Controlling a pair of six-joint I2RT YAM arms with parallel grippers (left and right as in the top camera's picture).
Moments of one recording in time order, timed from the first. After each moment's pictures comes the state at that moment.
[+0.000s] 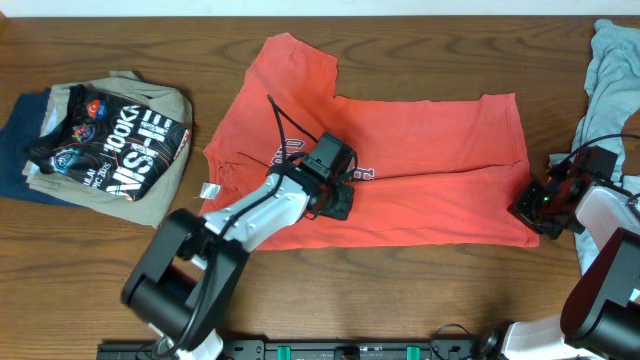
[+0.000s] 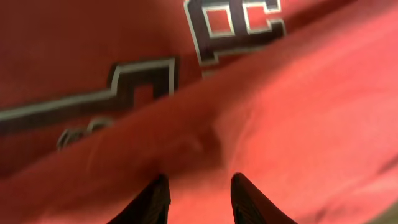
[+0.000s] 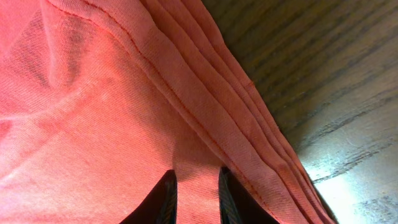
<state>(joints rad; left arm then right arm) -0.62 1.82 1.02 -0.41 0.19 -0.33 -0.45 1.67 0.84 -0.58 -0.24 0.24</state>
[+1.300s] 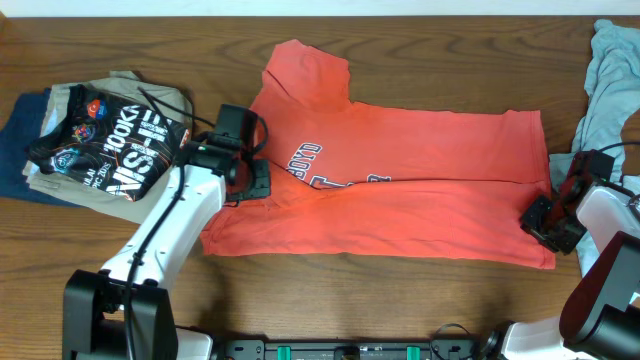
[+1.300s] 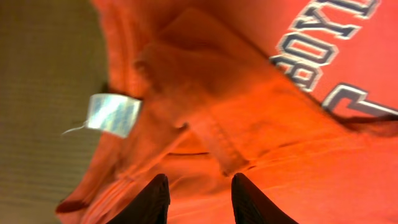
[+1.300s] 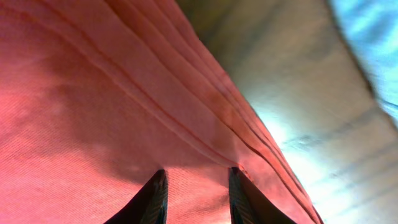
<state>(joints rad) -0.23 1.55 1.04 -0.81 0.02 -0.32 -0.45 1.66 0.84 -0.72 0.08 0.33</state>
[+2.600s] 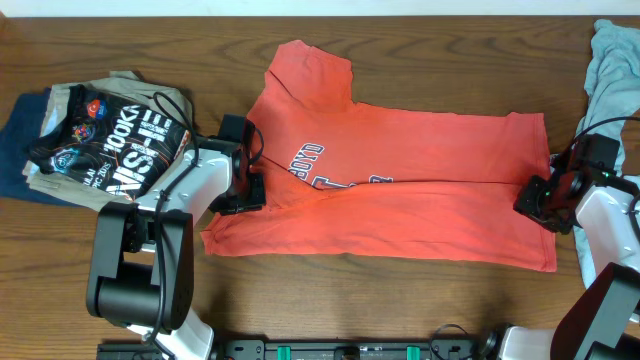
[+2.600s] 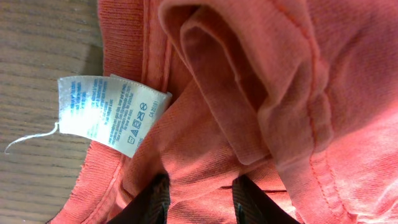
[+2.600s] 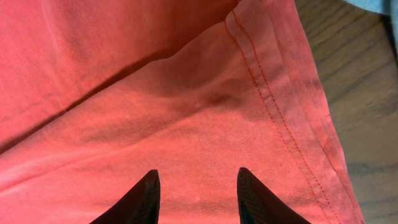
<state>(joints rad) -0.18 1.81 1.01 -0.78 0.02 -0.33 -0.39 1.53 0.89 -0.72 -0.10 0.20</state>
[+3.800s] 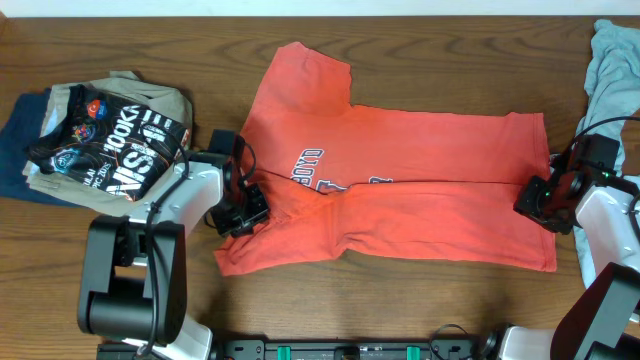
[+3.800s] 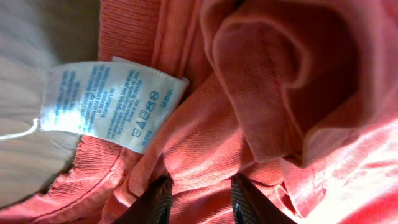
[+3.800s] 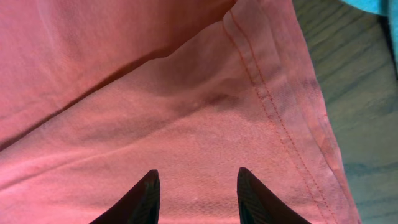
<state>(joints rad) -0.15 1.75 0.90 -0.79 0.30 -0.60 -0.39 1.53 0.89 -0.72 -0.09 0.19</state>
